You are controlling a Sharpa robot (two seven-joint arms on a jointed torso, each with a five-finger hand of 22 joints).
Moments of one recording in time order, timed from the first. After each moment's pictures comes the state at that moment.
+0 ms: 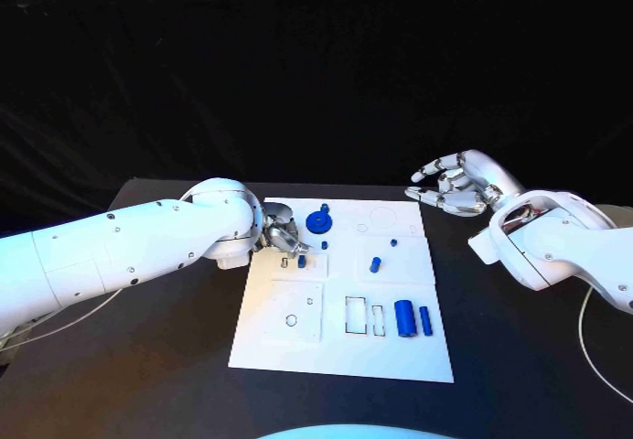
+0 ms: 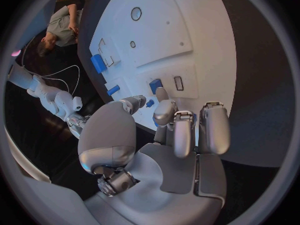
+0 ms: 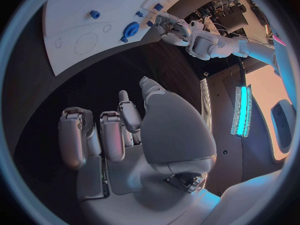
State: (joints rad) left arm 1.29 -0.71 -0.03 1.45 -1.15 0.21 -0.52; left_hand 0.91 -0.21 0.53 0.29 0.25 0.94 0.02 0.75 0.89 1.35 -0.05 1.19 1.07 1.47 -0.10 1.57 1.31 0.08 1.43 0.01 1.42 1.26; right arm 1.33 -0.96 -0.12 1.64 -0.97 -0.59 -0.02; right_hand 1.35 -0.13 0.15 0.29 0.25 0.87 0.16 0.26 0.34 1.32 0.07 1.26 1.26 1.46 0.01 1.50 1.31 0.01 1.47 0.11 1.43 1.31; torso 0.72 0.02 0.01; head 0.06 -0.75
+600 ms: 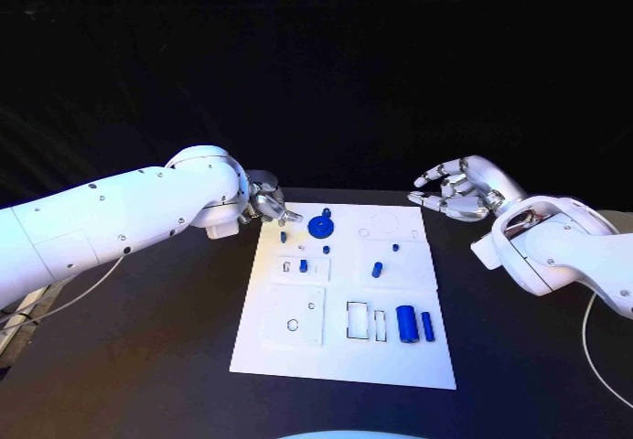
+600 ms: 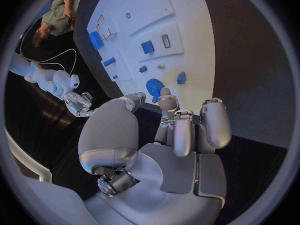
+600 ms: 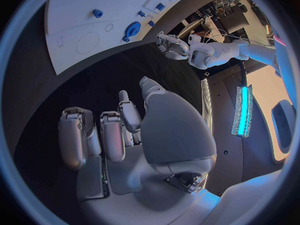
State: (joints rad) left arm 1.35 -0.71 0.02 1.35 -1.14 0.21 -0.52; left_hand 0.97 -0.20 0.45 0.29 0.26 0.85 0.07 0.63 0.82 1.24 0.00 1.06 0.91 1.47 -0.07 1.55 1.31 0.08 1.40 0.04 1.38 1.20; right arm 1.33 -0.96 -0.12 1.63 -0.97 -0.59 -0.02; right_hand 1.35 -0.13 0.15 0.29 0.25 0.87 0.16 0.26 0.34 1.32 0.07 1.26 1.26 1.47 0.01 1.50 1.31 0.01 1.47 0.11 1.43 1.31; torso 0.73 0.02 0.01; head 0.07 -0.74
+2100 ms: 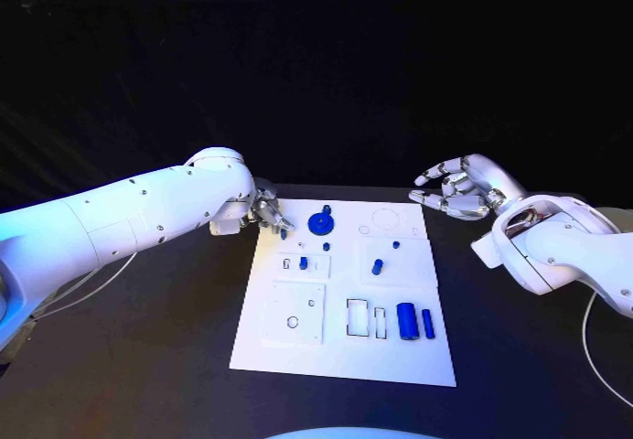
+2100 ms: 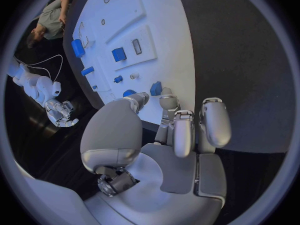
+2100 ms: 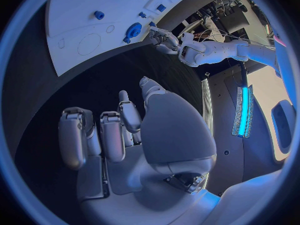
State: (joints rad) left arm 1.35 -0.58 -0.03 1.12 -1.16 0.34 -0.51; left_hand 1.04 -0.17 0.42 0.29 0.26 0.85 0.08 0.61 0.78 1.23 0.01 1.05 0.90 1.47 -0.07 1.55 1.31 0.08 1.39 0.04 1.38 1.19; right arm 1.32 -0.95 -0.12 1.63 -0.97 -0.59 -0.02; right_hand 1.35 -0.13 0.15 0.29 0.25 0.86 0.16 0.27 0.34 1.32 0.07 1.26 1.26 1.47 0.01 1.50 1.31 0.01 1.47 0.11 1.43 1.31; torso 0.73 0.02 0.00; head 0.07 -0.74
